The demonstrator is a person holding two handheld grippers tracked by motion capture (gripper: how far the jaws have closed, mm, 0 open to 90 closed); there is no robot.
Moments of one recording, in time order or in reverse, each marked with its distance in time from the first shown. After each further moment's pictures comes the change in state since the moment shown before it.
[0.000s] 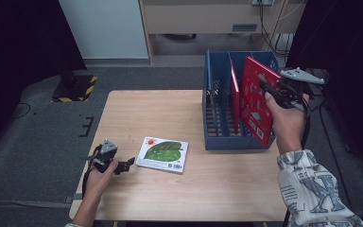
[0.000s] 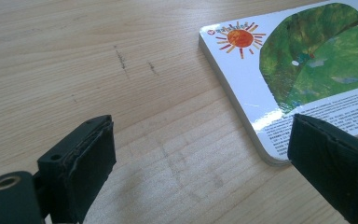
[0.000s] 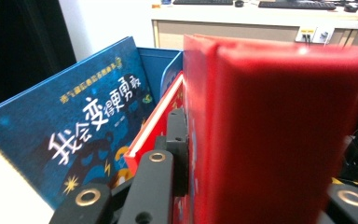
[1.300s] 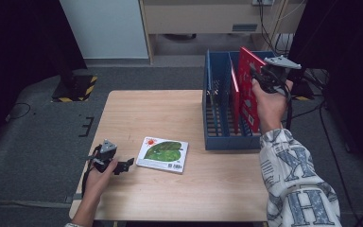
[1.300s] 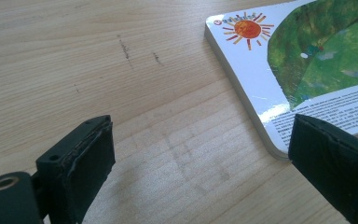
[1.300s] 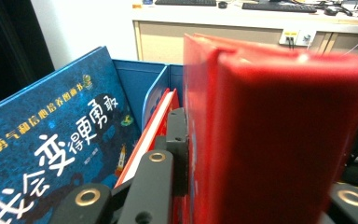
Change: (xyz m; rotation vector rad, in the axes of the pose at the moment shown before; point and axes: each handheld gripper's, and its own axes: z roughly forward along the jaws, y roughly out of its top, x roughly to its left) left arm 0.003 -0.001 0.002 0.032 0.003 -0.007; right arm 0.007 0.014 0.059 0.000 -0.078 -0.007
